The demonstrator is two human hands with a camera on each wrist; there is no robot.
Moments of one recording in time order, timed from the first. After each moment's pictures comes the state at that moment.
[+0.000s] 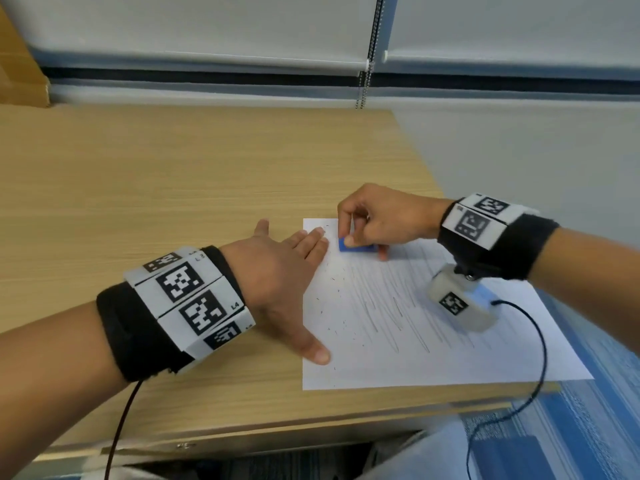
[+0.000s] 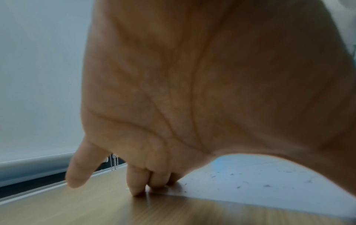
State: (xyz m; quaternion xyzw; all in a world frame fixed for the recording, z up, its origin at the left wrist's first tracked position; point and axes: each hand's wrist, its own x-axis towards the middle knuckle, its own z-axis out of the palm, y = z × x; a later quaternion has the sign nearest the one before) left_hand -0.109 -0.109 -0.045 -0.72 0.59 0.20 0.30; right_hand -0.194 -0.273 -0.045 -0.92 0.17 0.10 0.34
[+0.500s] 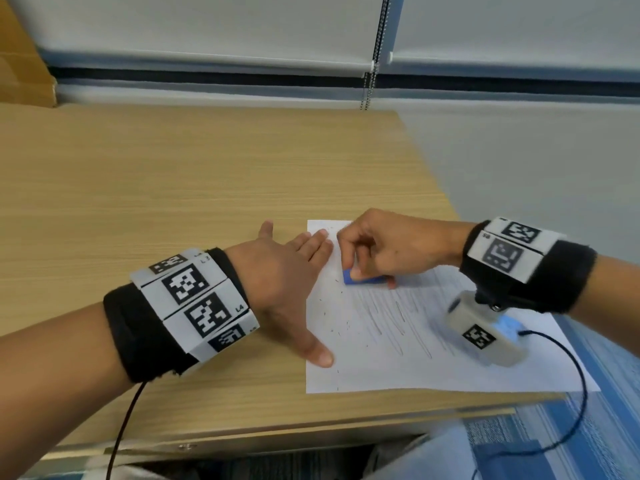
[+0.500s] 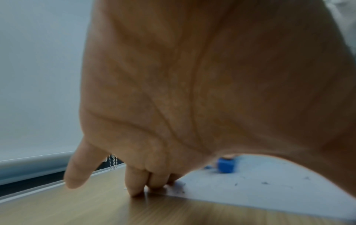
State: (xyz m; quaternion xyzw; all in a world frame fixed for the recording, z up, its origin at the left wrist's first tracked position) left_hand -0.108 -0.109 -0.047 -0.73 0.59 0.20 0.29; right_hand -0.211 -0.258 -0.050 -0.90 0.13 0.15 0.39
